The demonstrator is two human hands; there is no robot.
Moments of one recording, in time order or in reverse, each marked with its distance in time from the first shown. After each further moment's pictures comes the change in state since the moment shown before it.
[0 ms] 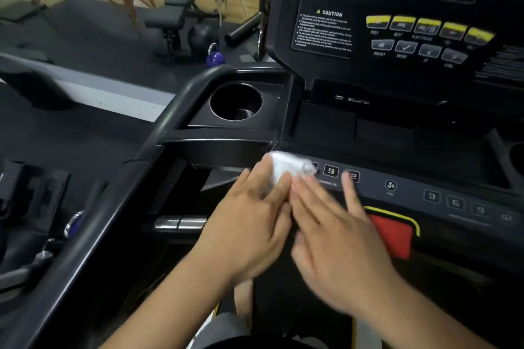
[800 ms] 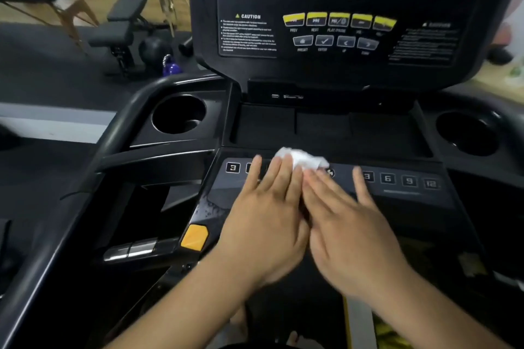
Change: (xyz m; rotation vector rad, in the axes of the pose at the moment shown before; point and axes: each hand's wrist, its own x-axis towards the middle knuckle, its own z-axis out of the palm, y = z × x) left_hand 0.042 0.075 0.015 0.259 -0.079 0.232; right_hand -0.039 0.054 -0.013 0.001 -0.043 0.253
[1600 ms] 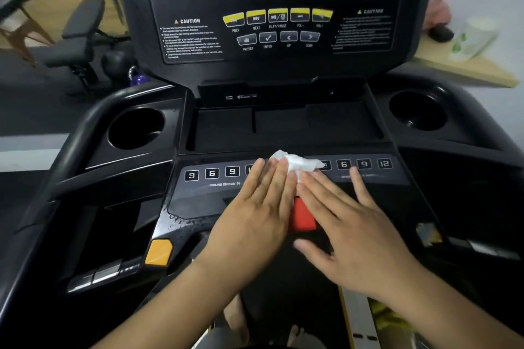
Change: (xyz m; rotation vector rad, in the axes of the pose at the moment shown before) left_hand 0.020 0.011 0.035 0.331 0.165 0.321; right_hand -0.036 0.048 0.026 -0.010 0.062 -0.011
